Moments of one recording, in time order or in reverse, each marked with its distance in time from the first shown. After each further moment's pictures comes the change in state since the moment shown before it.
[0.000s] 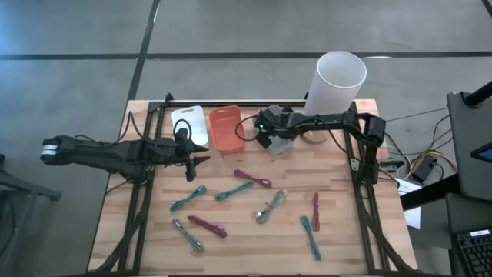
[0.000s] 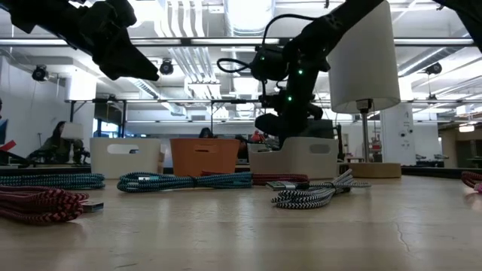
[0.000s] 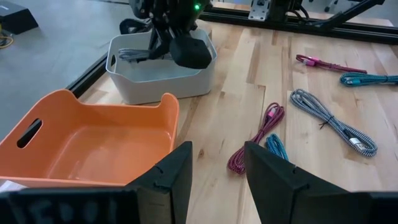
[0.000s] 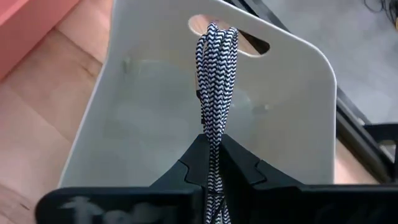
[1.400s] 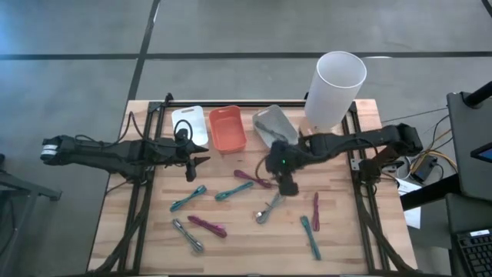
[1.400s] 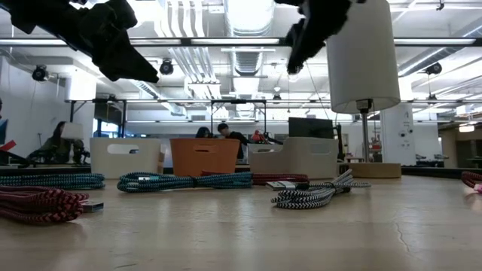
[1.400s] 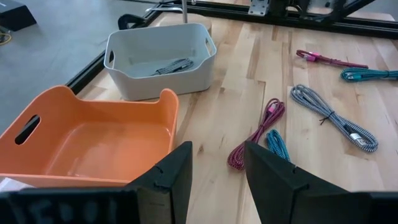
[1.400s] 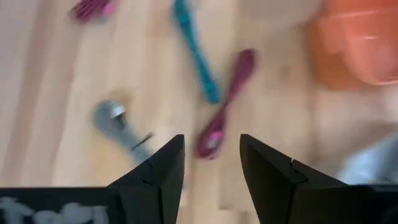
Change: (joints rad) left arm 0.000 0.006 -0.001 -0.007 0.004 0.000; right arm 0.424 -0.337 0.033 -0.252 -0.558 -0.300
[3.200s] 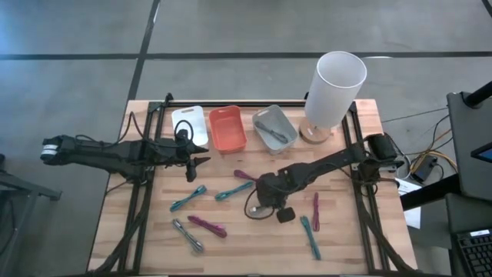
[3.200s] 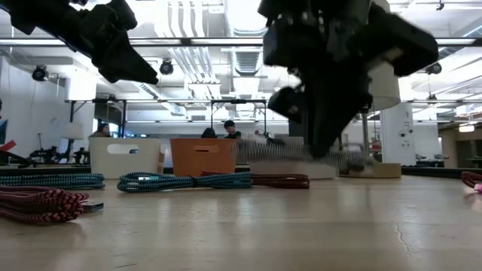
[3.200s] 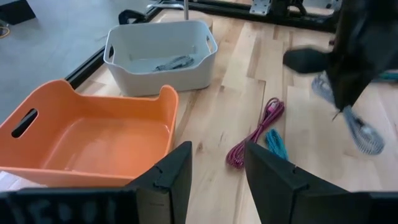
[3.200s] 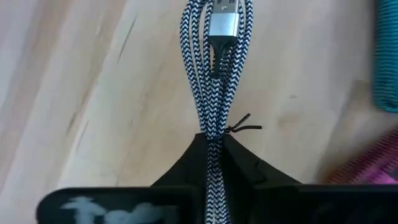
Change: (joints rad) left arm 0.000 0.001 -0.008 -0.001 0.000 -0.026; right arm 0.131 0.280 -0.102 0.223 -0.145 -0.078
